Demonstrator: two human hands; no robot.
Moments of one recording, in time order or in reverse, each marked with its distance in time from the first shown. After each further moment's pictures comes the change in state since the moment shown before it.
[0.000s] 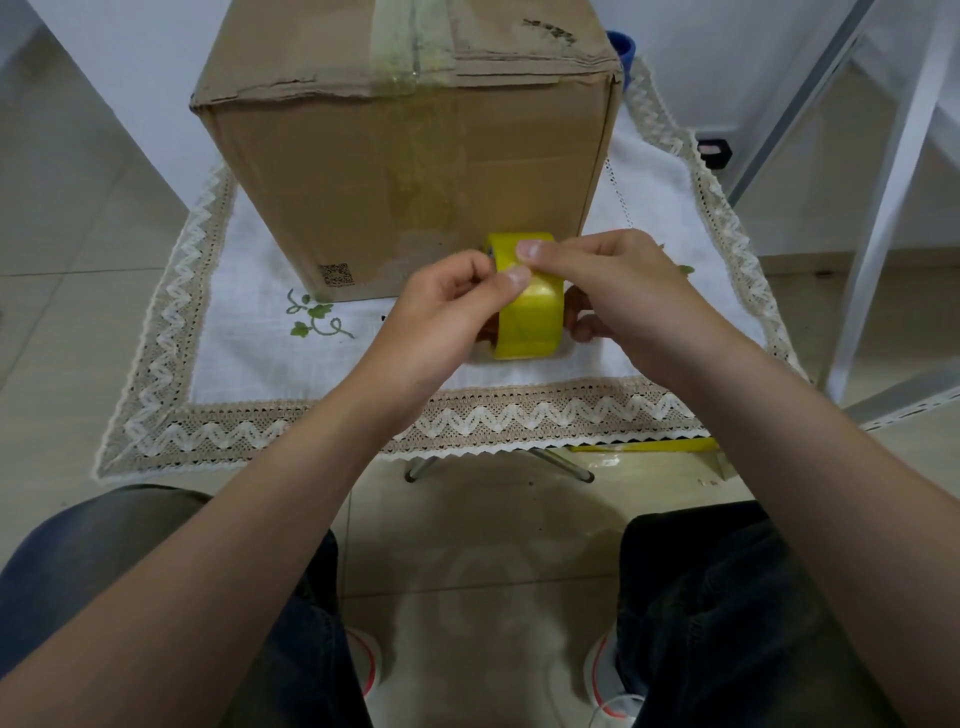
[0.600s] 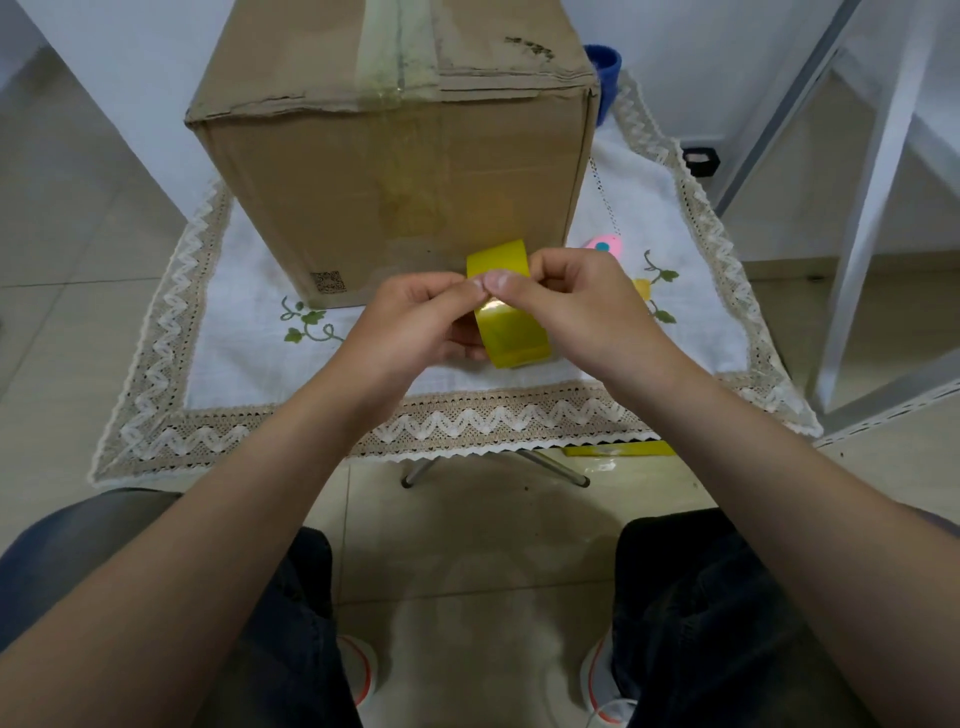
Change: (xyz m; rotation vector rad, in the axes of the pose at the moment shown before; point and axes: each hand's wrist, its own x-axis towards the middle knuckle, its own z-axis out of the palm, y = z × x) left_hand 0.000 0.002 -0.009 0.038 0.004 -0.091; right_hand -0.013 0.003 0.018 -0.090 0.041 -0.233
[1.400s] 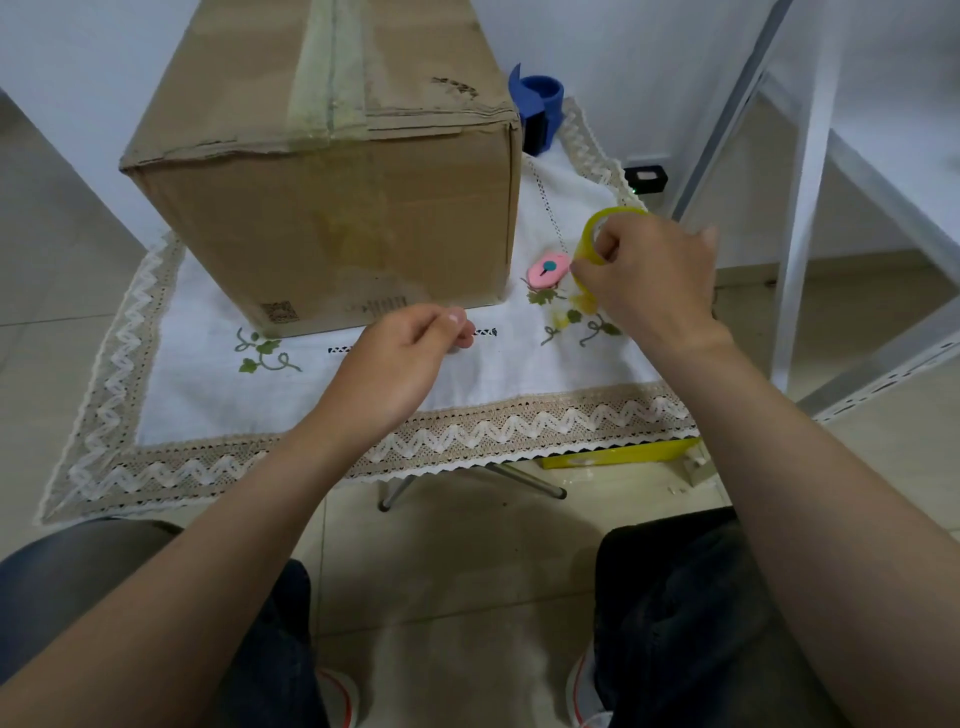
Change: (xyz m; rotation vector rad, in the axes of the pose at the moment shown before) left_hand 0.007 -0.011 0.026 0.396 0.063 0.061; right_hand 0.036 0.044 -0.093 -0.956 0.442 -0.021
